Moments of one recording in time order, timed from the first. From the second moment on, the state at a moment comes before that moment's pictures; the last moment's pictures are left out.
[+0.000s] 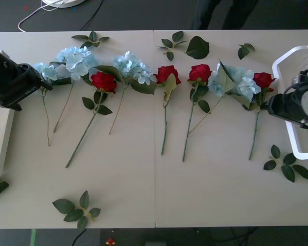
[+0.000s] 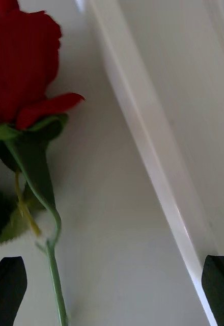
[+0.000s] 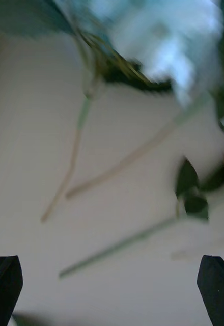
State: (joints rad) right arm -0.53 -0.88 0.42 -1.29 -0.76 0.98 0.90; left arm -0.91 1.26 -0.86 -1.48 1.38 1.10 -0.49
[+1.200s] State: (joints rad) right arm -0.63 -0.76 0.53 -1.11 -0.71 0.85 0.90; left arm -0.98 0.97 -1.17 -1.02 1.25 0.82 -0.49
